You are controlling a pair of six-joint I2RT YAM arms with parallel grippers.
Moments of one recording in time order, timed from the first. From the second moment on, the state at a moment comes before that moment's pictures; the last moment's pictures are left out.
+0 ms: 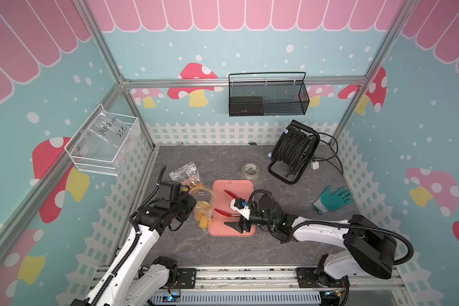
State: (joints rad) left arm -0.25 0.88 0.81 -0.76 0.12 -1.26; right arm 0.98 1.50 0.64 0.58 -0.34 -0.11
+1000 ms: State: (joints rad) left arm -0.30 0.91 0.72 -0.58 0.04 -1.44; right arm 1.04 1.81 0.96 0.59 -0.17 -0.05
